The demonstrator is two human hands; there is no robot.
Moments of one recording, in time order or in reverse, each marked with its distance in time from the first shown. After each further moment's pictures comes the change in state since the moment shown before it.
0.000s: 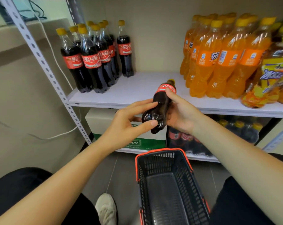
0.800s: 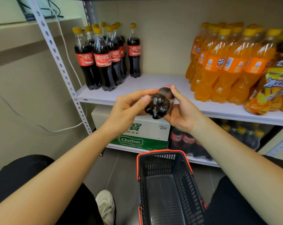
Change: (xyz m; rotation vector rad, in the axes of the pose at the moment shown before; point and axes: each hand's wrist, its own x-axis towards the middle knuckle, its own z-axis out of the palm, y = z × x) left_hand 0.007 0.012 -0.014 -0.261 0.145 -0.024; right_hand -0.004 -0.001 0.020 0.197 -0.069 -0.001
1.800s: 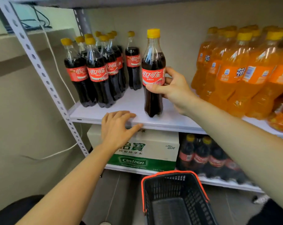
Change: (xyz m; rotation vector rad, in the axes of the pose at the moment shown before) left_hand 0.060 -0.129 -0.067 1.147 0.130 -0.115; right_hand 0.096 -0.053 0.046 -0.832 0.035 -0.618
